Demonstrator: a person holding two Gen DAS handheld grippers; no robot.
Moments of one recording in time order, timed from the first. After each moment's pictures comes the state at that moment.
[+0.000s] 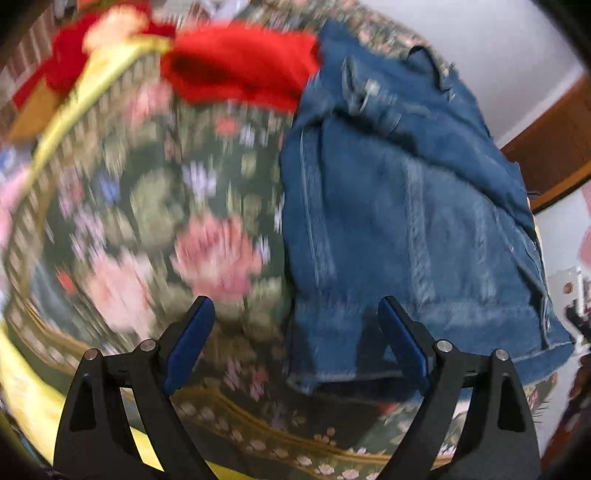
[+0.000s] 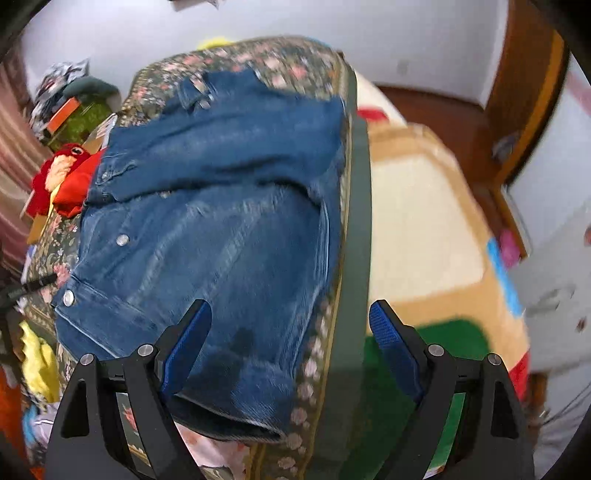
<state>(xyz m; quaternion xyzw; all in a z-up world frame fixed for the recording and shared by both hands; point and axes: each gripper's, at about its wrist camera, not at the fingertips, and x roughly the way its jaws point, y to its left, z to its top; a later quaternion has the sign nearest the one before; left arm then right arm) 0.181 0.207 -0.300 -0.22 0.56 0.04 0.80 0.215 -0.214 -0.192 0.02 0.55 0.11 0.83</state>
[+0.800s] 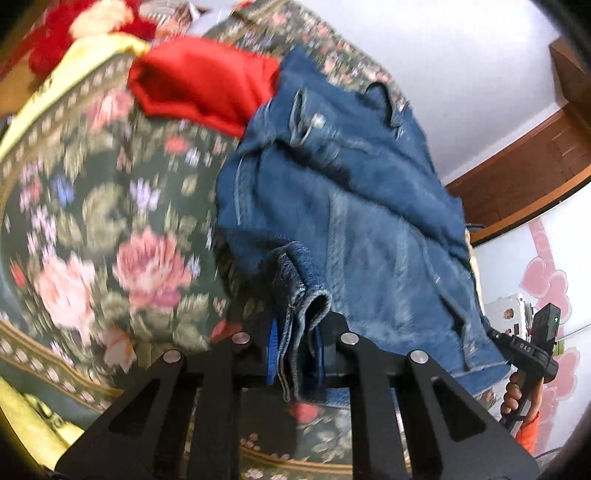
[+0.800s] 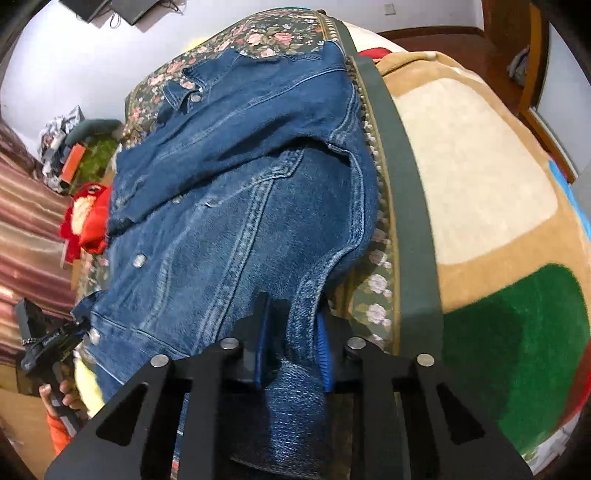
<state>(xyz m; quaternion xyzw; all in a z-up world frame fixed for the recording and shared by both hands) 0.181 0.200 -0.261 -0.29 0.47 -0.03 0.83 0.232 -0.215 -0.217 0.16 0.56 0.15 0.80</state>
